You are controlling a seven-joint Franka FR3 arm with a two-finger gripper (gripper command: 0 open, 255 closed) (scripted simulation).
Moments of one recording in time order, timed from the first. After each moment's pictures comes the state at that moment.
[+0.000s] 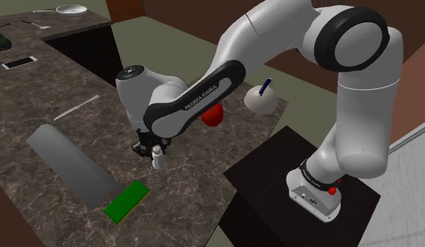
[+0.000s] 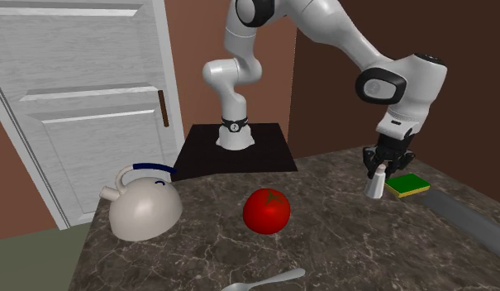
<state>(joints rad) 0.39 0.52 0.44 -1.84 -0.22 2.21 1.03</state>
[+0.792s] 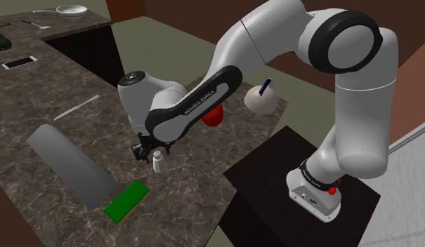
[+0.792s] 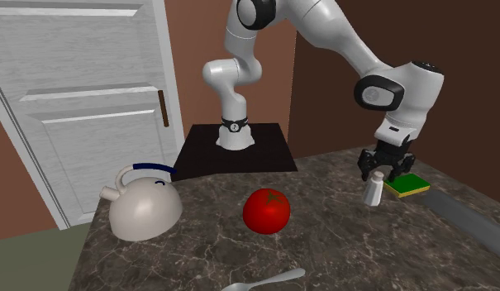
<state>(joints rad) 0.40 0.55 0.43 -1.84 -0.23 2.24 1.04</state>
